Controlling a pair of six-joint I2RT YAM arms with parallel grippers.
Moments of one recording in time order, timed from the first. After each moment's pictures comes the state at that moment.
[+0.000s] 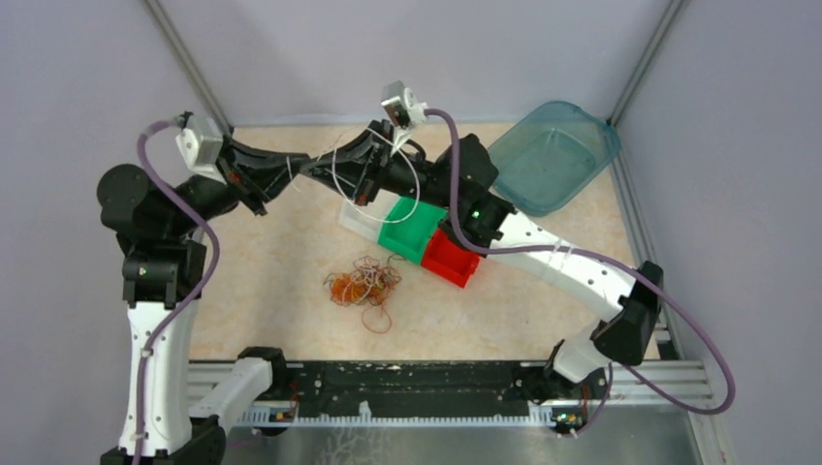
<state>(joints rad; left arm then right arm) -0.08 0.89 1.35 -0.17 0.93 -0.20 1.00 1.52 1.55 0.47 -0.43 0.42</state>
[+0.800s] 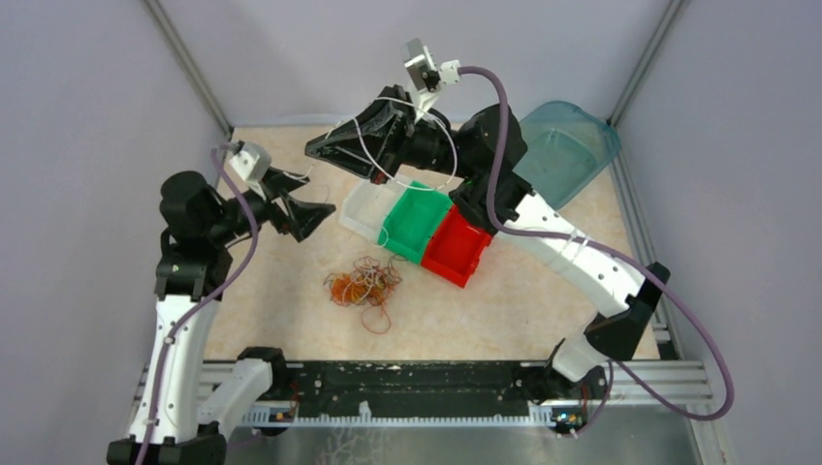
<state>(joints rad) -0.08 0.84 1.11 -0.30 0.81 -0.03 0.94 1.54 1.75 0.44 -0.64 0.56</state>
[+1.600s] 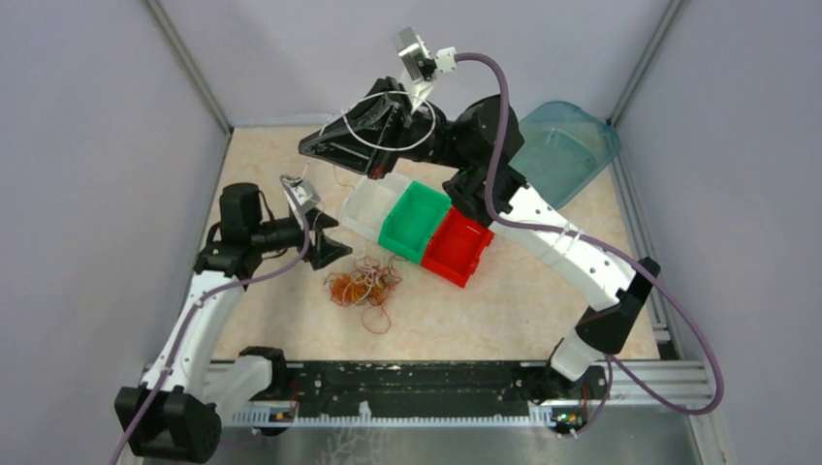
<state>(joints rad) -0.12 0.96 0.83 -0.40 0.94 0.31 0.93 1.60 1.86 0.46 -0.72 0.64</state>
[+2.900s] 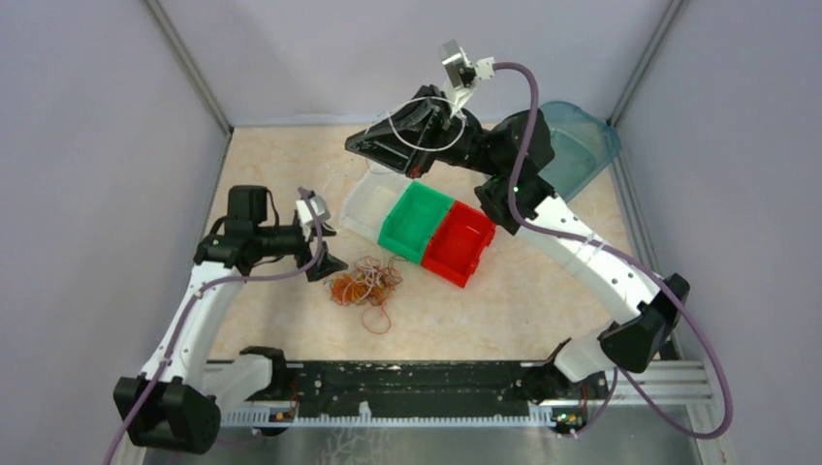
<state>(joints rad) -0.14 1.03 0.93 -0.69 0.90 0.65 0.79 1.44 1.57 0.56 -0.72 0.71</state>
